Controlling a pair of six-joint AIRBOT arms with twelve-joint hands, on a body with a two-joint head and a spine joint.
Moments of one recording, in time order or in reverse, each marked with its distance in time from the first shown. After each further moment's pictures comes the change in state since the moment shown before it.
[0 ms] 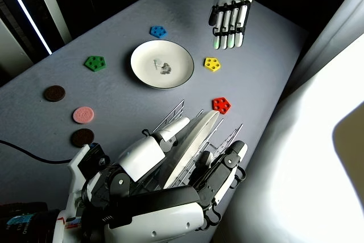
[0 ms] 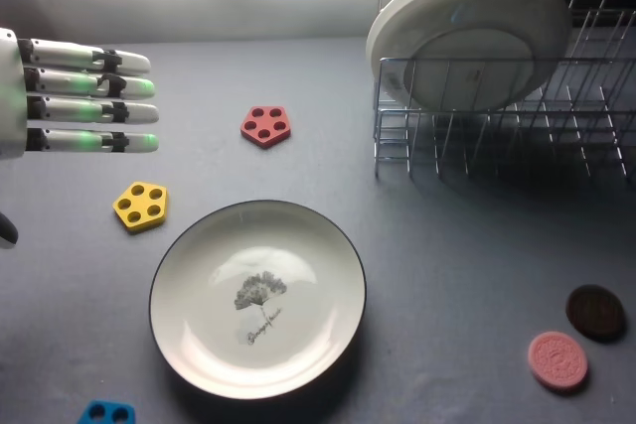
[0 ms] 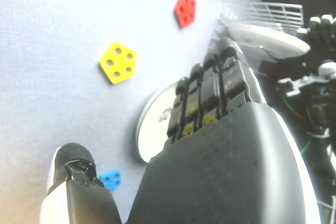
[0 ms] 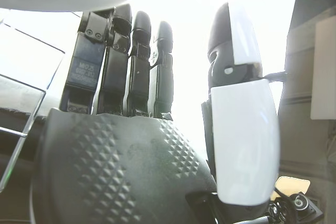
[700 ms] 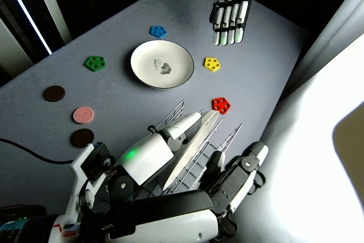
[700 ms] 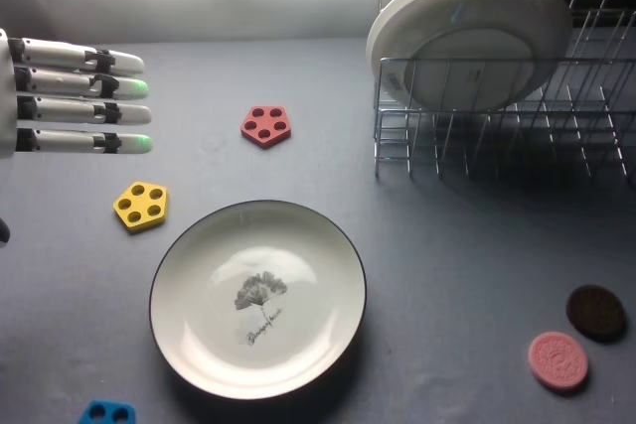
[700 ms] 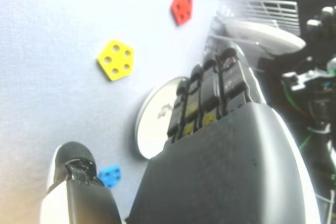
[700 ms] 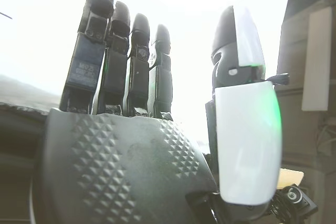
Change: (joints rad) left arm 0.000 0.010 0.004 0.013 -0.027 0.000; right arm 0.058 0.012 -0.011 -0.004 -0.008 -0.003
